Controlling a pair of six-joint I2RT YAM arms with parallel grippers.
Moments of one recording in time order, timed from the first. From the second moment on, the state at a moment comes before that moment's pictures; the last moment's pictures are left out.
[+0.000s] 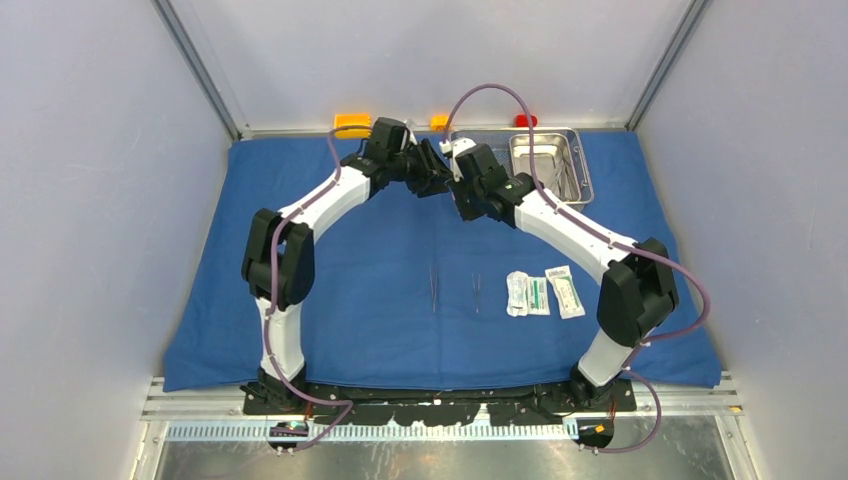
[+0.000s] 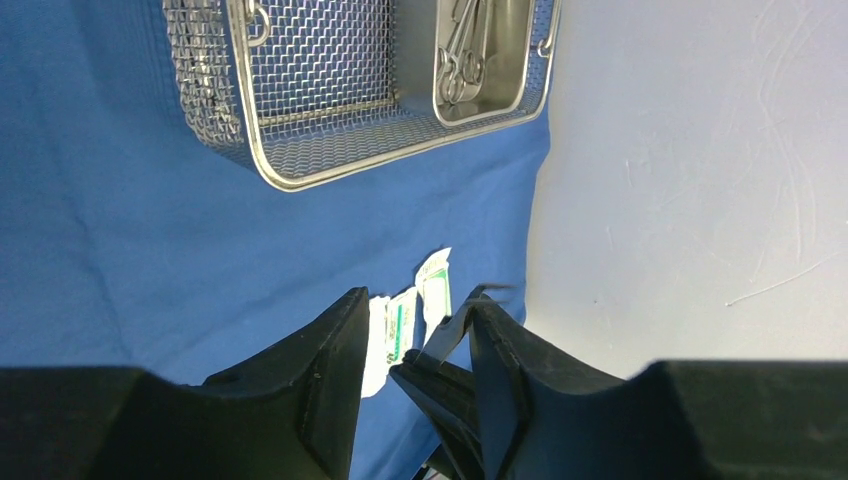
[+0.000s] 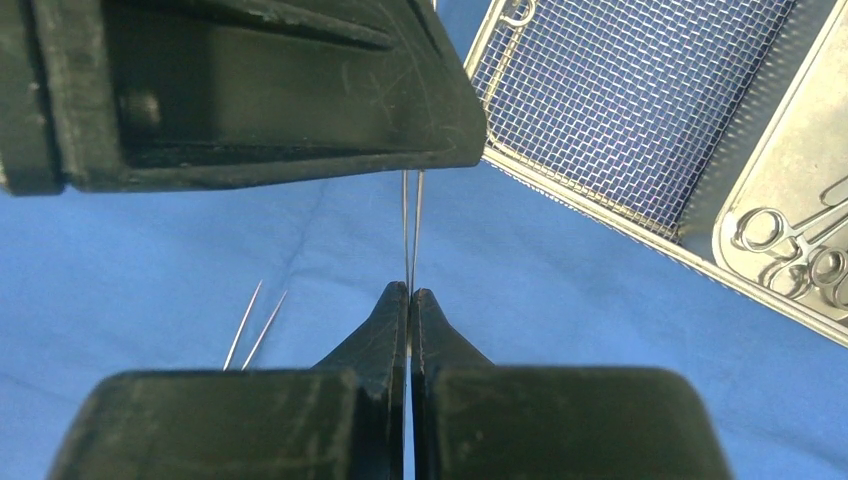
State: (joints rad) left arm -0.47 1.98 1.64 -0.28 0.49 -0.98; right arm 0.62 1.68 1.42 -0.52 0.15 0.09
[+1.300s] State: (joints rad) left arm -0.46 1.98 1.57 -0.11 0.60 -0.82; right arm 0.58 1.63 1.39 -0.55 -0.07 0.08
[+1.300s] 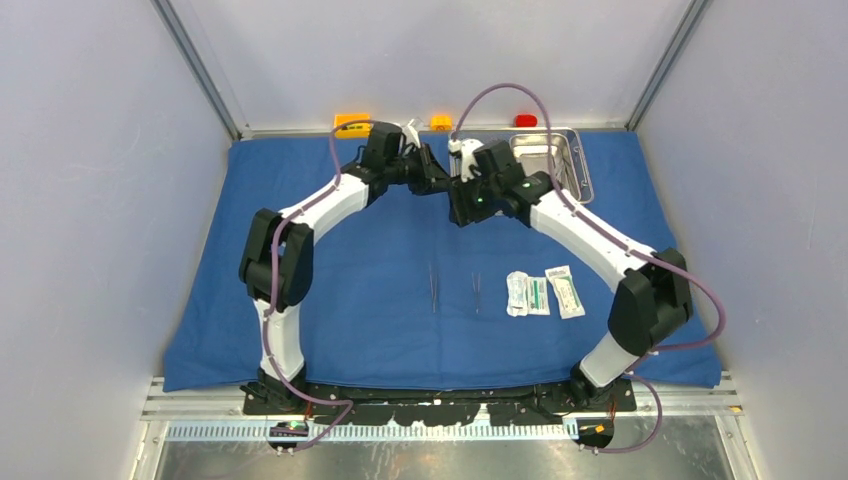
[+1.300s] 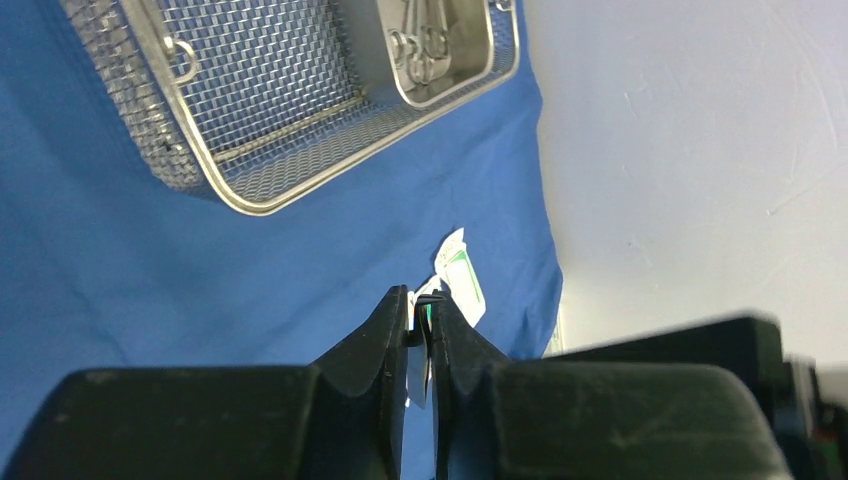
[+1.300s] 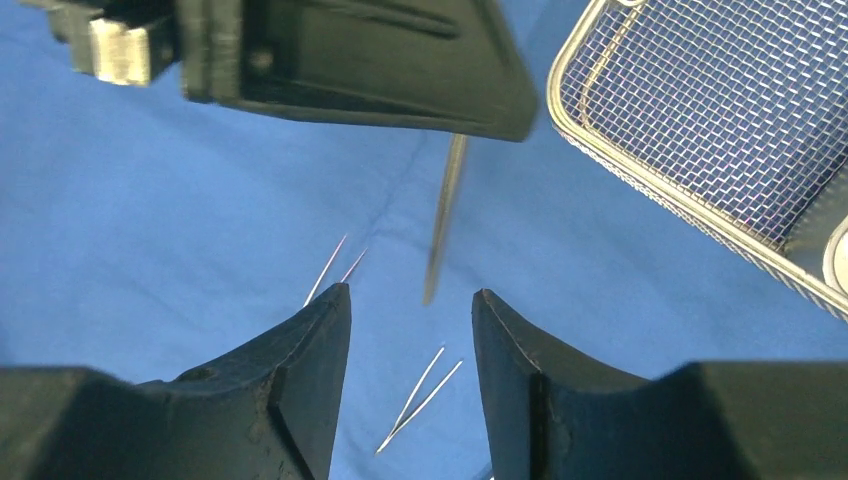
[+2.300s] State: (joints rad) left arm -0.46 1.85 1.37 0.37 0.82 -0.85; right arm 0.33 1.55 1.21 -0.25 -0.77 0.35
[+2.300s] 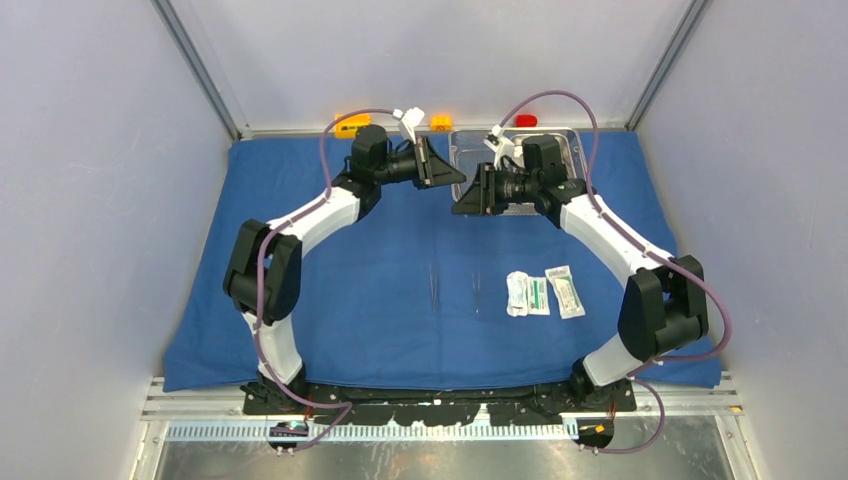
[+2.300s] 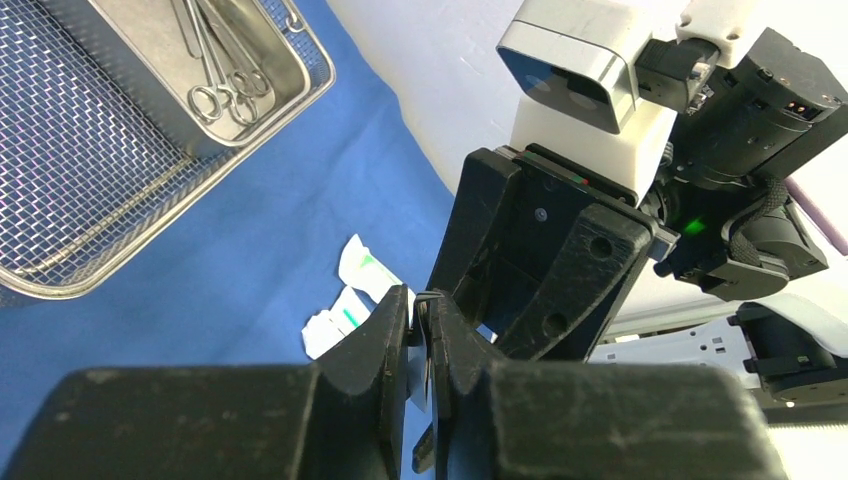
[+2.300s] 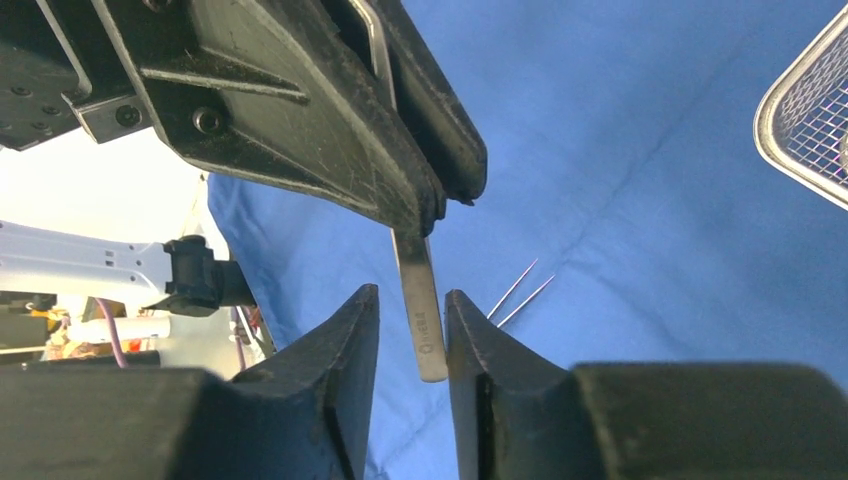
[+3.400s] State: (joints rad) left arm -0.48 1.83 1.48 0.01 0.60 -0.77; right arm 0.33 1.55 1.21 -0.30 -0.59 0.37
